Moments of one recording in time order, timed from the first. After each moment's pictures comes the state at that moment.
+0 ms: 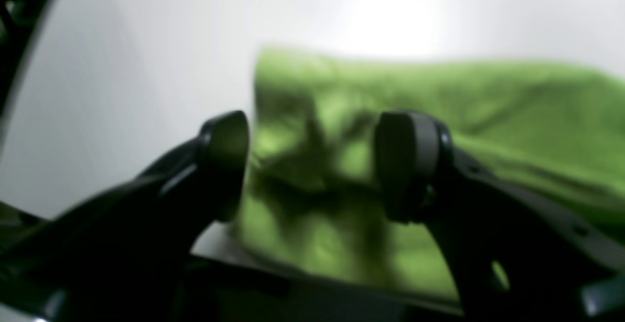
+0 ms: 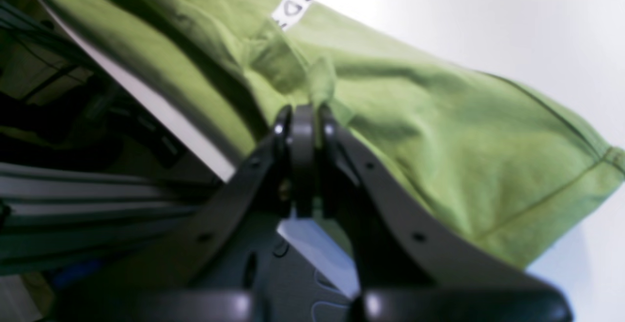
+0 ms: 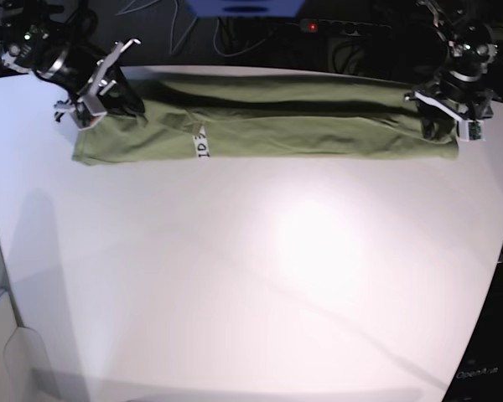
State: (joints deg) left arm 19.6 3.6 -46.3 95.5 3.0 -39.2 22.1; right arm -38.0 23.2 11.1 109.9 23.7 40.4 -23.7
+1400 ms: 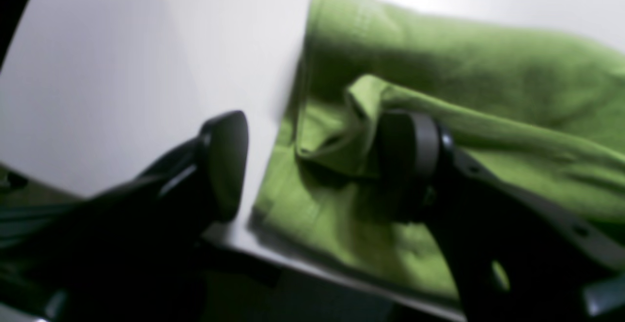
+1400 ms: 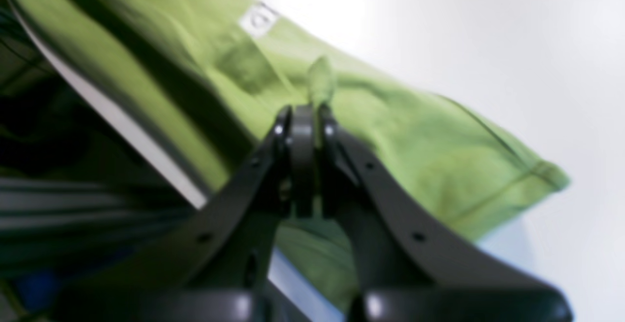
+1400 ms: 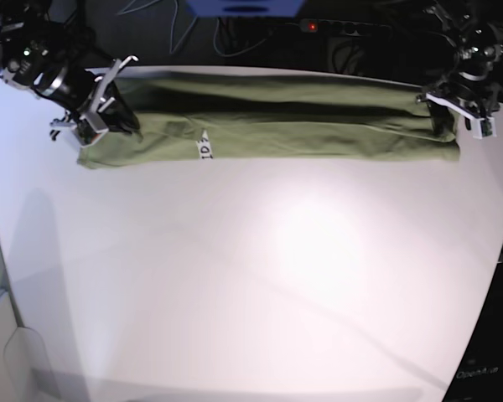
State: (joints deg) left arm 15.6 2.5 -52.2 89.4 3.0 -39.5 22.4; right arm -32.9 23.0 11.1 109.8 19.7 40.4 -27.9
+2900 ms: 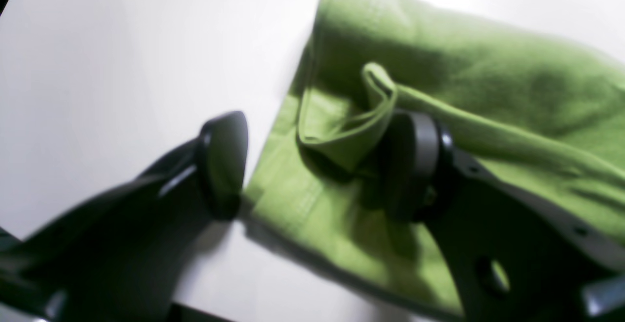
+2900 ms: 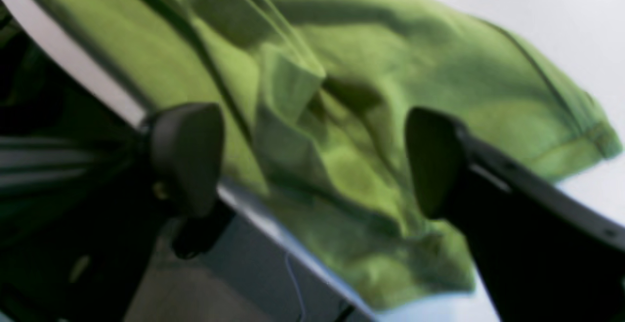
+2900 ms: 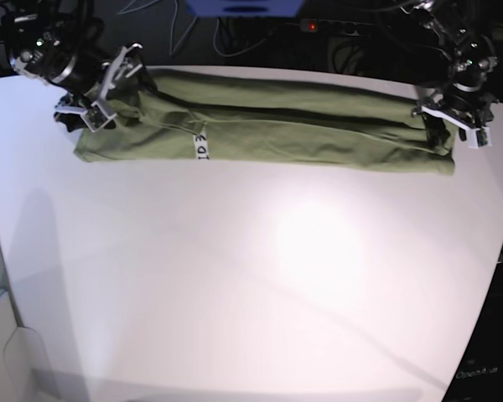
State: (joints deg) left arm 11.5 2.5 -52.3 83.3 5.8 -39.5 18.9; right arm -35.1 19.3 12.3 107.6 13.8 40.4 -30.9
